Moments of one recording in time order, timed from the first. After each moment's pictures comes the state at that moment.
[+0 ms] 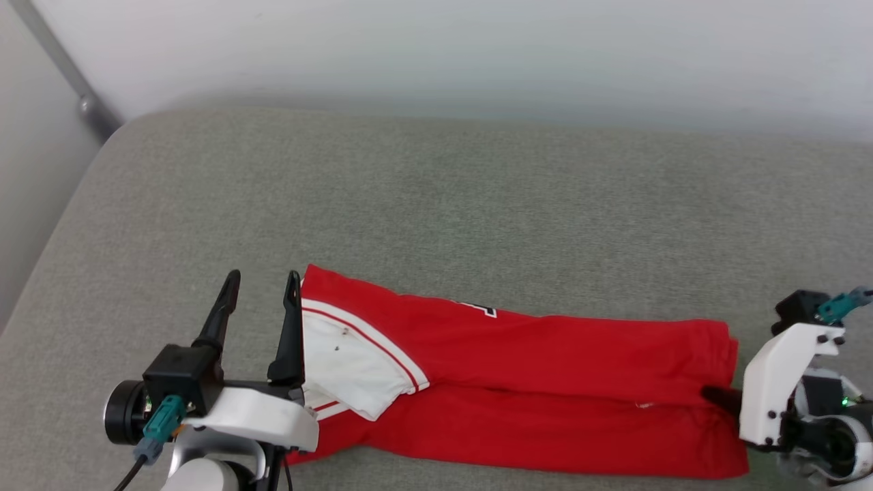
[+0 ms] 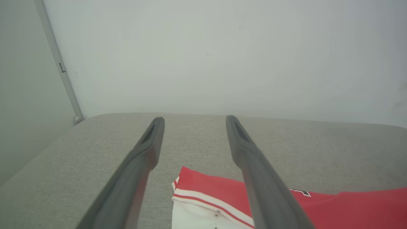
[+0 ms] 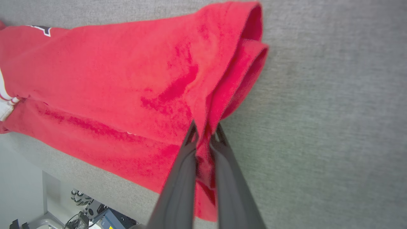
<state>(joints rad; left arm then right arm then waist) -0.14 0.40 -0.42 -0.07 -0.51 0.30 -0.22 -0.21 -0.22 -0.08 0.22 0.51 0.13 0.98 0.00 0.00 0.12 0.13</state>
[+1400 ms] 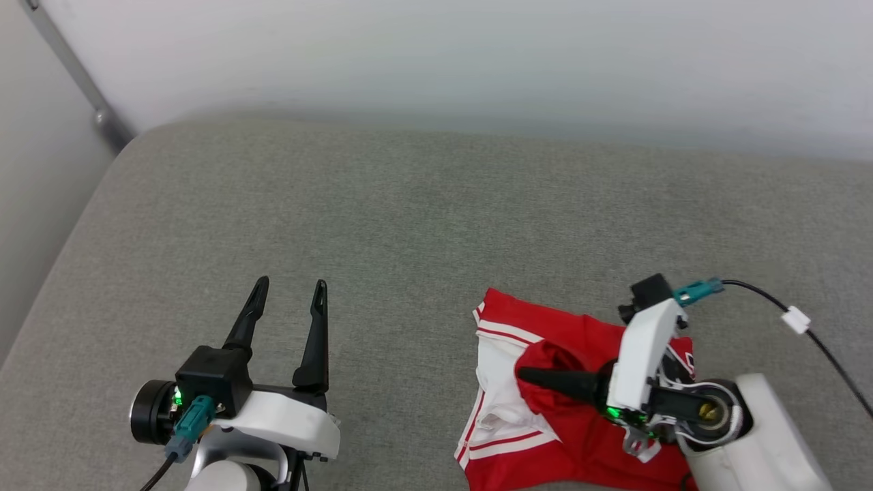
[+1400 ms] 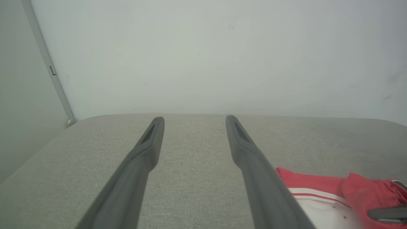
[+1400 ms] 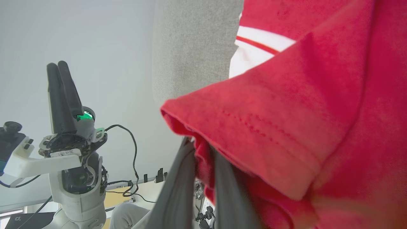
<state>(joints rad) -0.15 0.40 -0.47 -0.05 -0.49 0.32 -0.20 -0.36 -0.05 0.10 0.43 1.07 0.13 0.97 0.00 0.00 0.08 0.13</state>
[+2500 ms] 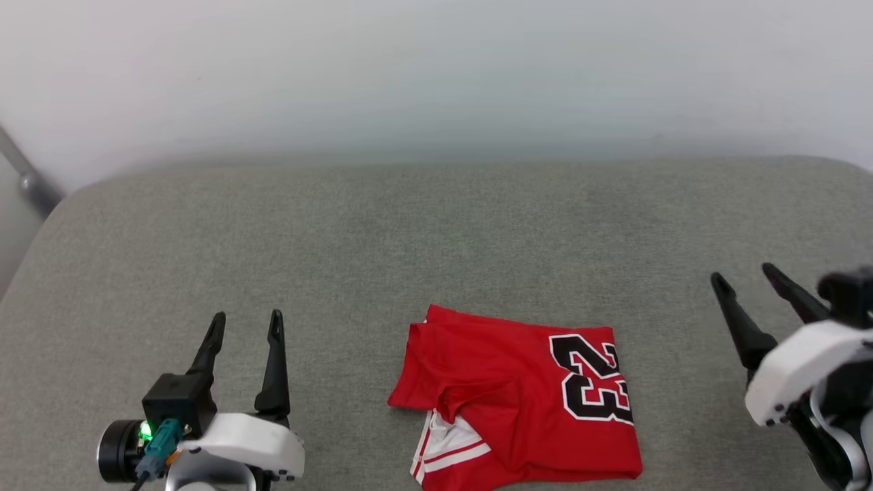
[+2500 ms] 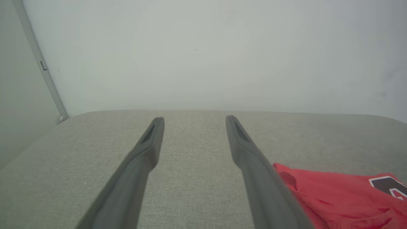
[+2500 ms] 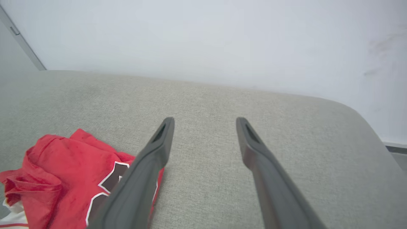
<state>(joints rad) -0.09 0.40 -0.41 0.03 -0.53 0.33 -0.25 -0.20 -0.35 0.08 0.10 0.37 0.13 0.24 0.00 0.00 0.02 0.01</state>
